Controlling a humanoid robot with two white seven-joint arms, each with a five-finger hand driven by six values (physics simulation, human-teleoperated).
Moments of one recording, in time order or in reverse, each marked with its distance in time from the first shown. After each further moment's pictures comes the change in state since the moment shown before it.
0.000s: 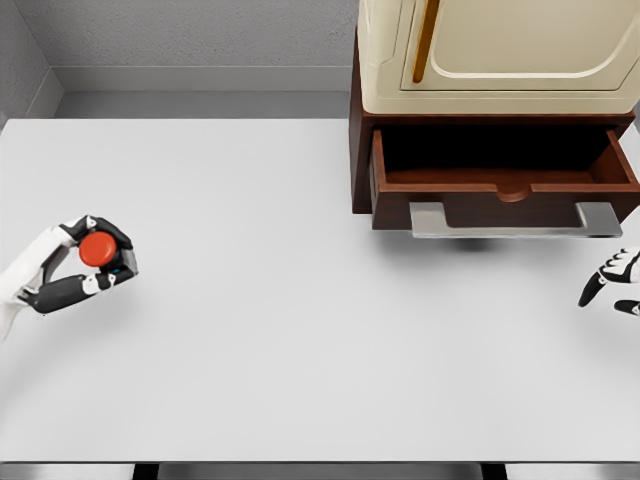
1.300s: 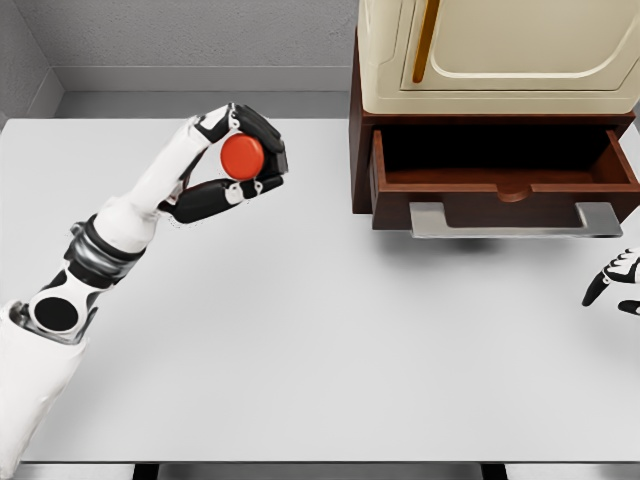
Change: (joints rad) left arm -0.414 -0.553 -0.012 -0.048 -0.353 0.015 -0.152; right arm 0.023 0.007 -0.029 0.000 0.000 0.000 0.000
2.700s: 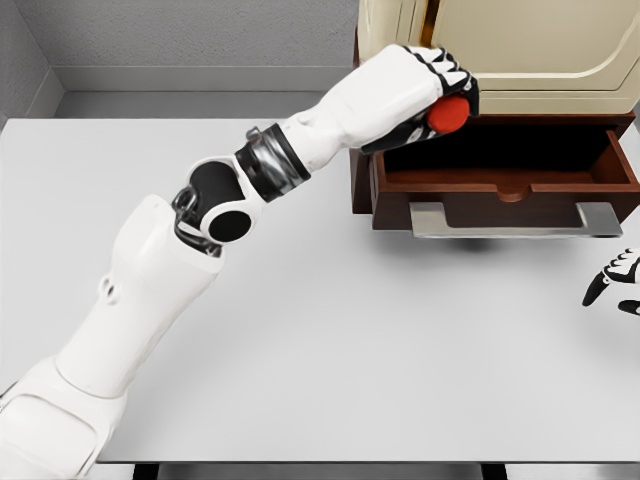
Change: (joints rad) left arm -0.410 -0.315 -0.232 0.193 -0.663 0.233 -0.044; right arm 0.000 -0.001 0.000 0.000 0.000 0.000 0.000
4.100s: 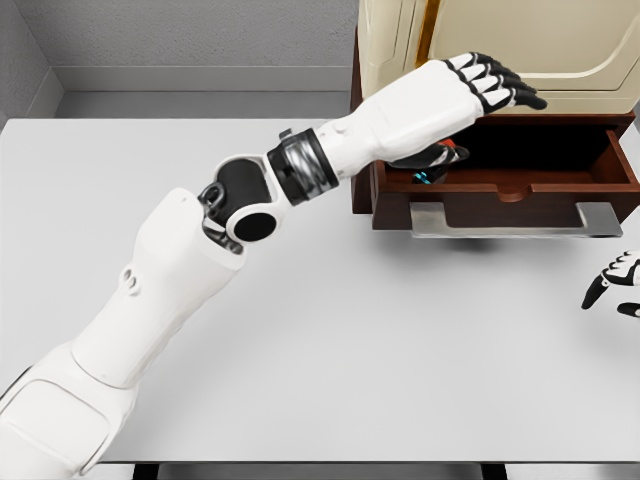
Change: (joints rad) left arm -0.035 -0.018 -0.063 0.014 0.029 -0.059 -0.012; right arm 0.003 -0.008 0.008 0.000 0.000 0.000 0.000
